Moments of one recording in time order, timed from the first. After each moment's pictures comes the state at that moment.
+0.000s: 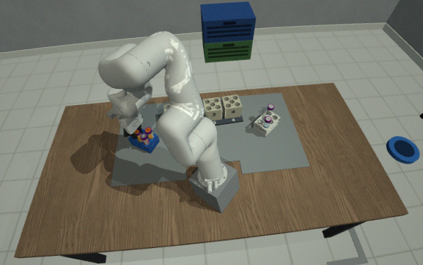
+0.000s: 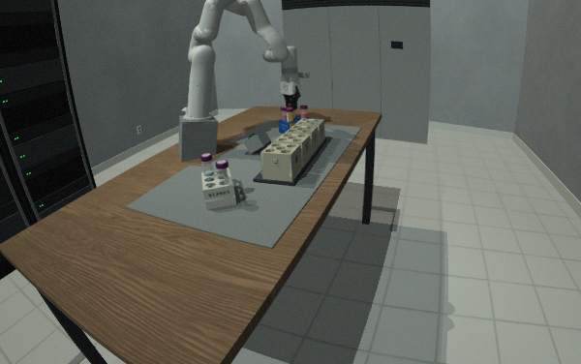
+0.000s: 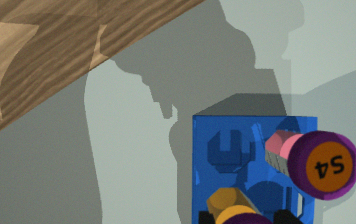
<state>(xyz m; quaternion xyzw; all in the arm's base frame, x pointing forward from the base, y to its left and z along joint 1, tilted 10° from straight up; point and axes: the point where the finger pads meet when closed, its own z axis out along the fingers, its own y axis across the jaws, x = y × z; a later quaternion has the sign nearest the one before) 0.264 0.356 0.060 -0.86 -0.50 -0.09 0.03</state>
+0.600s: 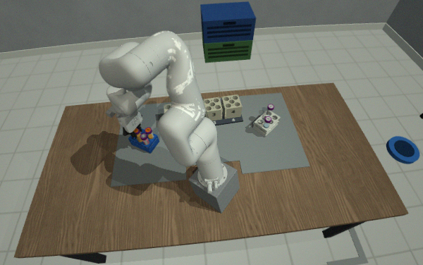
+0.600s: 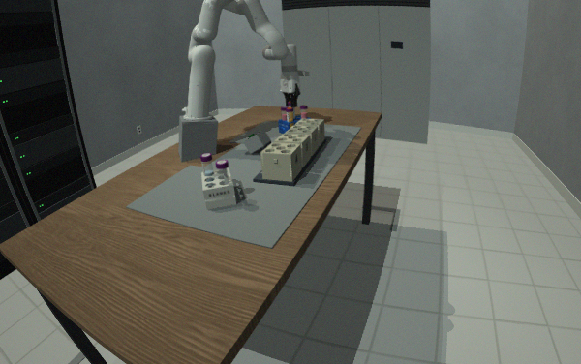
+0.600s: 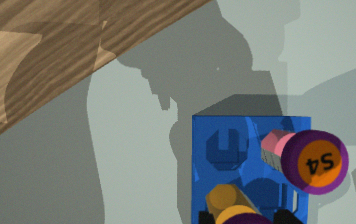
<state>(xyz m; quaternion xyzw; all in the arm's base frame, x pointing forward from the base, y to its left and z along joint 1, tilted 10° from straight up) 0.262 0.355 0.070 -0.86 -0.50 -0.09 0.03</state>
